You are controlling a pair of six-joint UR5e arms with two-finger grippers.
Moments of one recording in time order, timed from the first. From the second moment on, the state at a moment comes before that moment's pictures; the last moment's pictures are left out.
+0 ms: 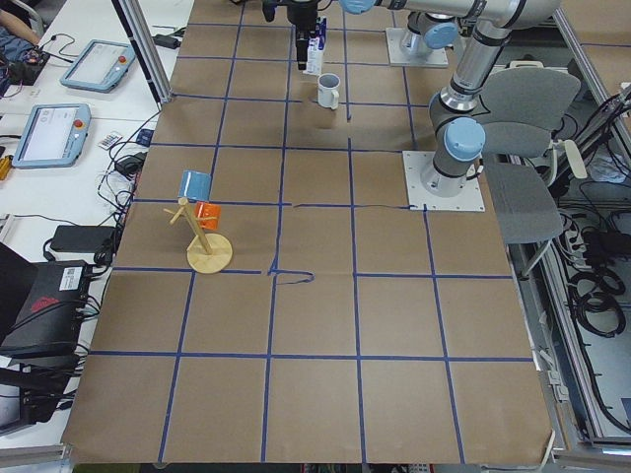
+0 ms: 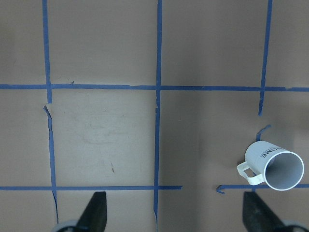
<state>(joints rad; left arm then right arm) -1.53 -1.54 -1.49 -1.68 1.52 0.02 1.79 -1.49 1.83 -1.87 -1.48 0.28</state>
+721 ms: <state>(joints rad) -1.53 -1.54 -1.49 -1.68 1.52 0.02 1.82 -1.48 1.89 -1.93 -1.47 0.20</state>
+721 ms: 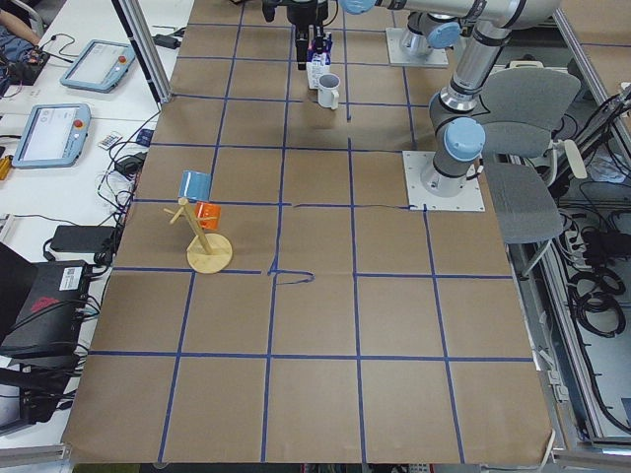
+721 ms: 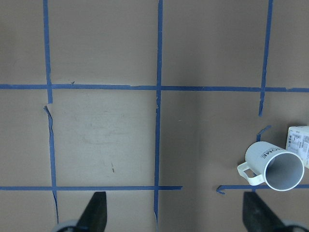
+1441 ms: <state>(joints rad) -1.53 -1.54 -1.49 -1.68 1.52 0.02 1.83 -1.48 1.90 -1.90 -1.47 0.20</state>
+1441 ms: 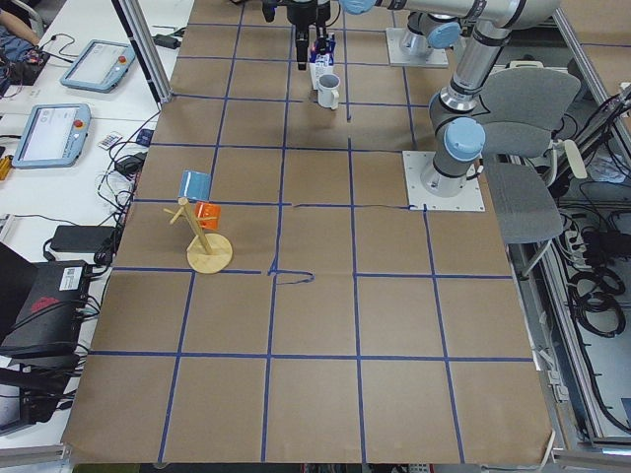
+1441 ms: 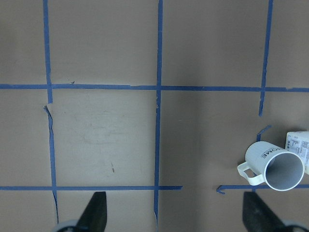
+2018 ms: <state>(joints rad) -1.53 -1.54 -1.49 -1.68 1.52 0.02 1.85 -1.48 1.91 -1.89 -1.48 0.20</state>
